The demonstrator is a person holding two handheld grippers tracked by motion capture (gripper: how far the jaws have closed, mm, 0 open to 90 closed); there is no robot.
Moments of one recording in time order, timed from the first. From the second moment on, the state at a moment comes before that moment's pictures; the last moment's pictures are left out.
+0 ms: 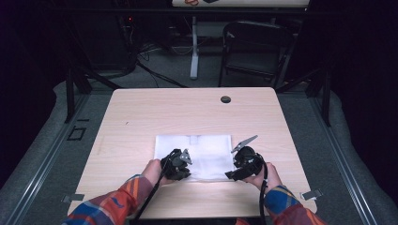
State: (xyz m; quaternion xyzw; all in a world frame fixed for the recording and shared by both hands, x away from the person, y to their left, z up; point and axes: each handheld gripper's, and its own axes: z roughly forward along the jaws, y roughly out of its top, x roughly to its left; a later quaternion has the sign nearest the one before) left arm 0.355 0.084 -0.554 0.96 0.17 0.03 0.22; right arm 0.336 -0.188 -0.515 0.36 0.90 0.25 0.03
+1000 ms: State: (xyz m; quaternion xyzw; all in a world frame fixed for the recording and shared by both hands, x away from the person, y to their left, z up) left arm 0.356 0.090 -0.531 0.94 0.19 0.07 0.29; right arm 0.326 -0.108 -0.548 0.25 0.93 0.23 0.11
